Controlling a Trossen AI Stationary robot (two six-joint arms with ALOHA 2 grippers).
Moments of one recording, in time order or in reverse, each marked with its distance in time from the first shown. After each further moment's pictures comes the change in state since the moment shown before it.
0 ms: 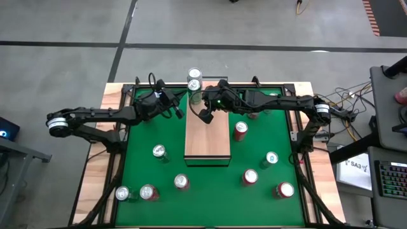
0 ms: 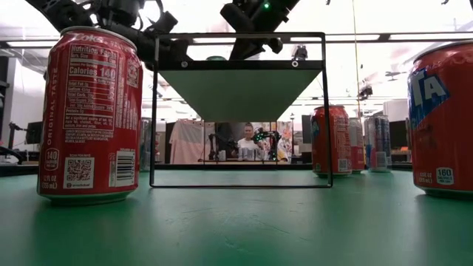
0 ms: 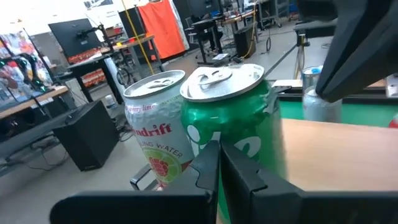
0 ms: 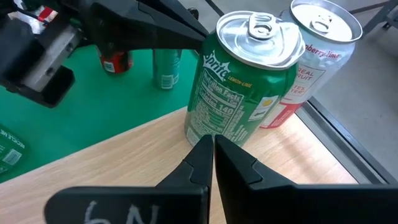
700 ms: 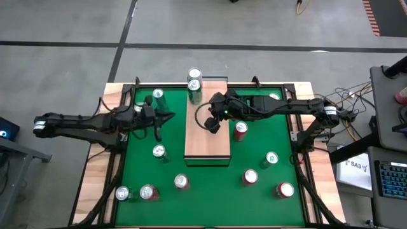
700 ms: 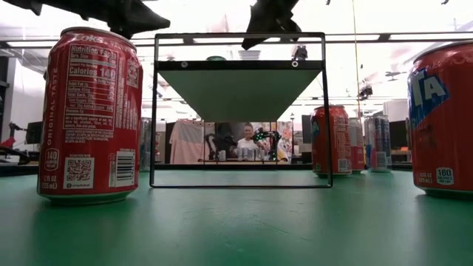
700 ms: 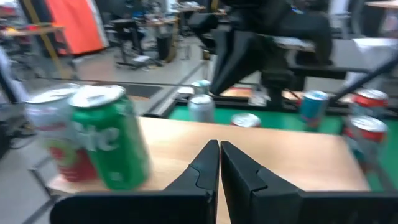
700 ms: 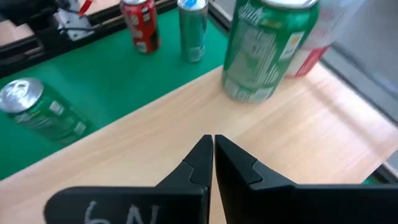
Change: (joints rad) left arm -0.349 -0.432 -0.001 -0.495 0.004 -0.202; right arm 0.109 -0.085 0.007 -0.211 -0.018 0.261
